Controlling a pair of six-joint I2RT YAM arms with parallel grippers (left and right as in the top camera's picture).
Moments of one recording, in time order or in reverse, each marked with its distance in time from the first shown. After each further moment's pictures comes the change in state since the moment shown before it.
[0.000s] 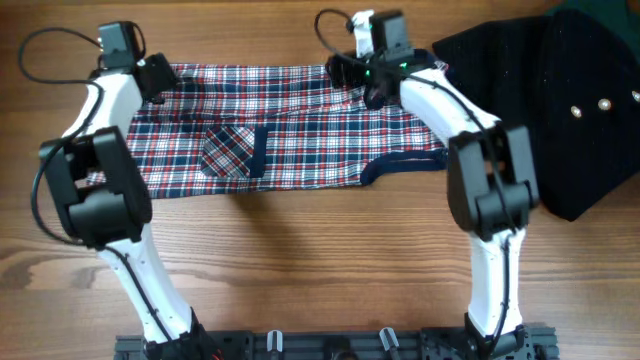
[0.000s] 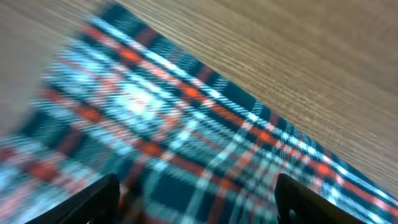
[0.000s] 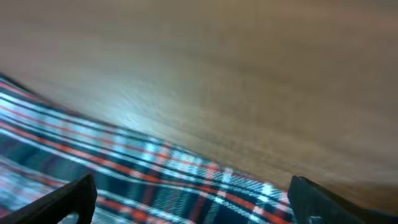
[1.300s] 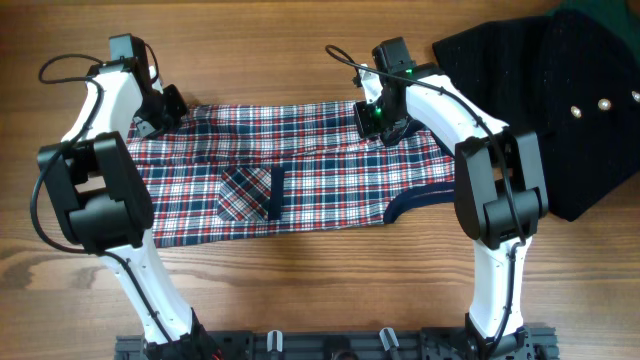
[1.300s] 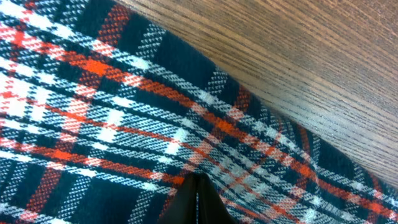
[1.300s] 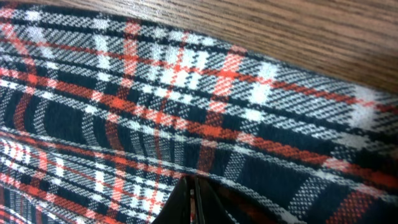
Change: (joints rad) left arm -0.019 -0.024 -0.002 -0.440 0.196 0.000; right arm -0.002 -0.032 -0.101 -0.490 -0.081 -0.017
